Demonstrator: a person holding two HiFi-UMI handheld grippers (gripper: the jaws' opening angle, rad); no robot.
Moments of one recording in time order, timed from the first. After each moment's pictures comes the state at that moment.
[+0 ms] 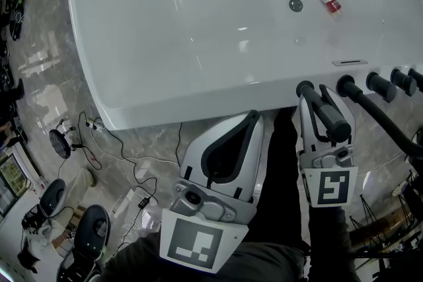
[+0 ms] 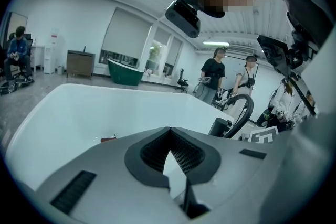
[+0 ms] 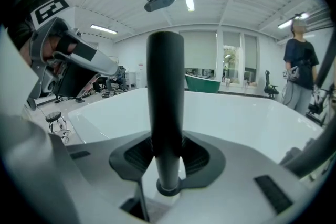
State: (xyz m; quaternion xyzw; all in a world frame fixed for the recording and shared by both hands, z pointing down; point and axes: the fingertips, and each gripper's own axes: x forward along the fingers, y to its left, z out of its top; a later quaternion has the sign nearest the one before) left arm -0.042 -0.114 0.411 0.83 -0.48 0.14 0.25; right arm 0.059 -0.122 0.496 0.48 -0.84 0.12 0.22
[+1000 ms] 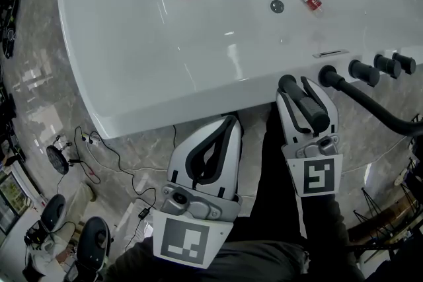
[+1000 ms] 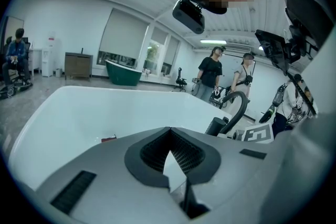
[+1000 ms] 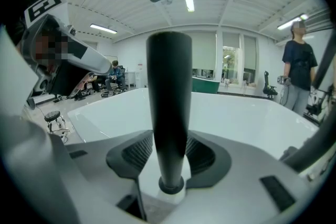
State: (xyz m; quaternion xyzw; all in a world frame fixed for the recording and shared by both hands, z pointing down) left arm -0.043 -0.095 0.406 0.83 -0.48 0.15 0.24; right arm 0.058 -0.115 0.496 0.49 -0.84 0.12 0.22
